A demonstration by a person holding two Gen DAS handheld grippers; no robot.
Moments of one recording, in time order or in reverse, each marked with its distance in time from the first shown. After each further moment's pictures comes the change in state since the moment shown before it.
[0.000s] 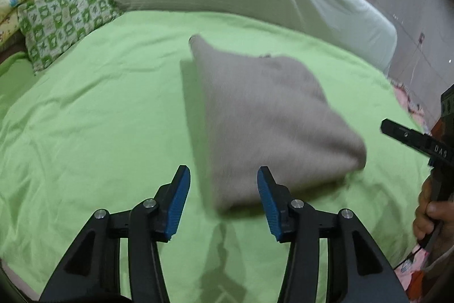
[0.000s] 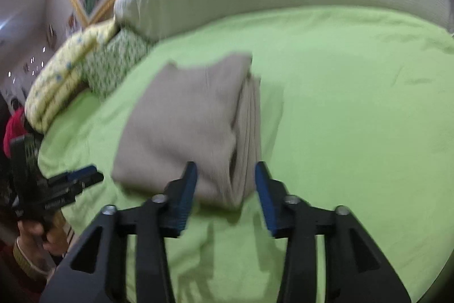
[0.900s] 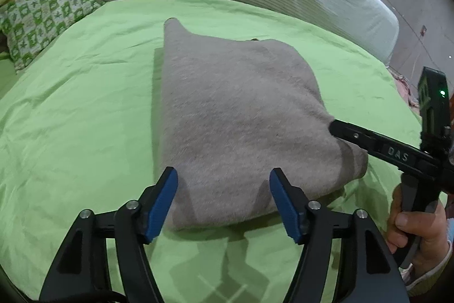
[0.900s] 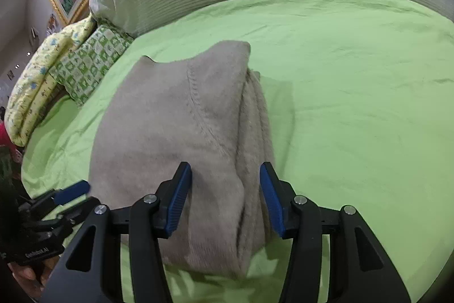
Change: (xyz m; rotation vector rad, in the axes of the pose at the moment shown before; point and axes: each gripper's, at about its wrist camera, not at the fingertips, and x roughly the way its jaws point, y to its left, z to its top) left arm 0.037 -0.034 -0.002 0.006 0.069 0.014; right arm 0.077 -0.007 0.010 0.033 0.109 -0.100
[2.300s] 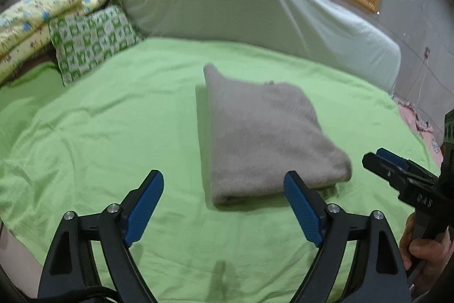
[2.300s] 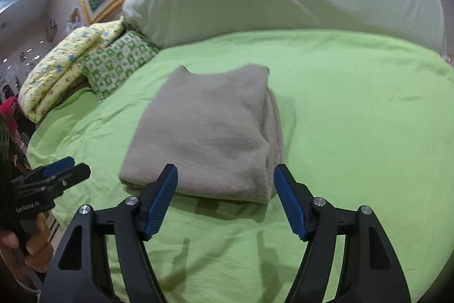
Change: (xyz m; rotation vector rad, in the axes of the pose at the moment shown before) left arm -0.101 0.010 -0.032 -0.030 -0.231 0.095; right arm -0.089 0.054 -0.055 -0.142 -0.202 0.004
